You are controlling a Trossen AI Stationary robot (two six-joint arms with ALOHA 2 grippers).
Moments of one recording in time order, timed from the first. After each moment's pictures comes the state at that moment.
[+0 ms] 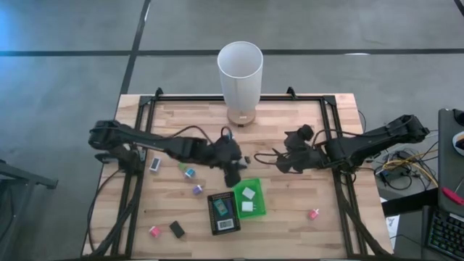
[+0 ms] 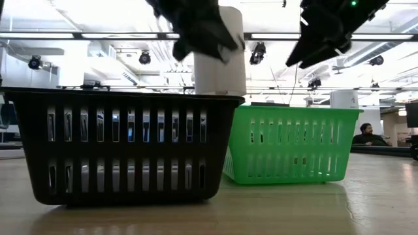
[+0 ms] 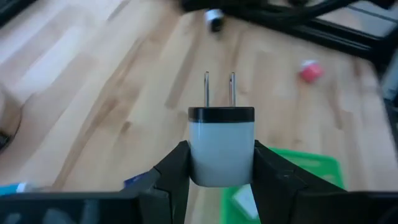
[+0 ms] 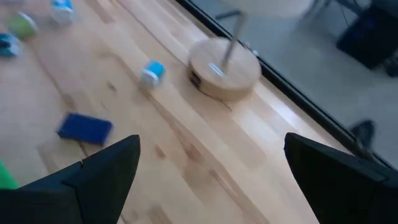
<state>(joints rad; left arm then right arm) -0.12 1.67 1.25 -0.28 -0.17 -0.35 0.26 1.15 0.82 -0.58 0.81 0.58</state>
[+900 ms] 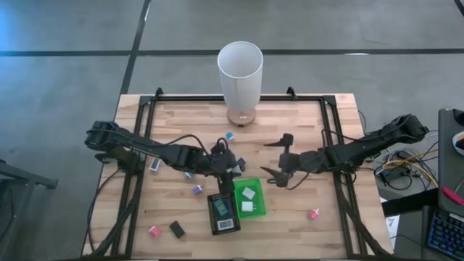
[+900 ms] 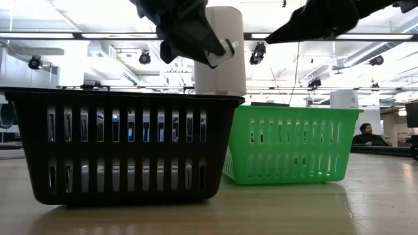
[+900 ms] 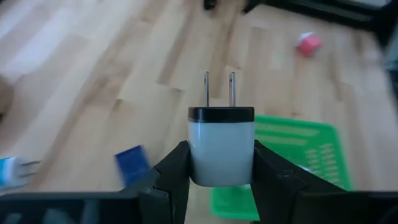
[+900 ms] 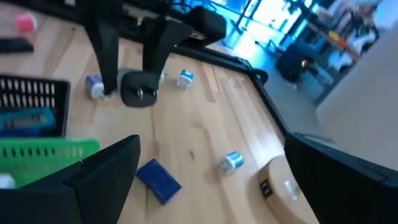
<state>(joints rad) -0.19 1.64 1.16 -0.26 -0.22 -0.37 0.31 1.15 0.62 0.15 0.56 -0.20</state>
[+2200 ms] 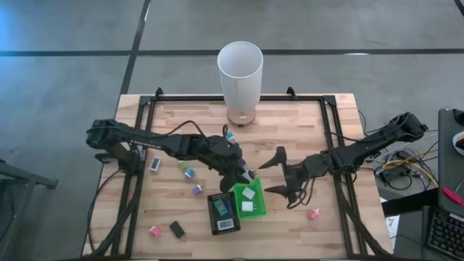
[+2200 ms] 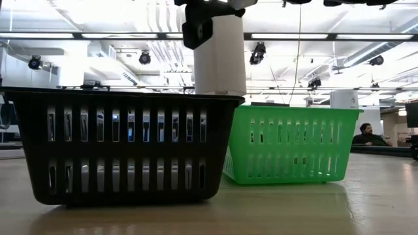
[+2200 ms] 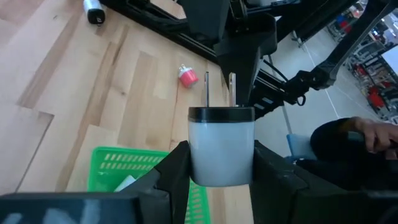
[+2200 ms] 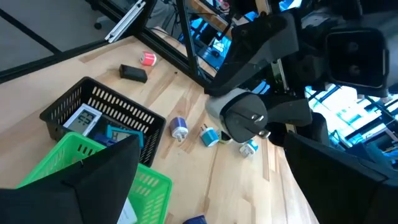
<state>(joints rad) -0.09 1.64 1.24 -0.11 0.28 -0.55 0.38 1.15 0.68 0.19 0.24 -0.48</state>
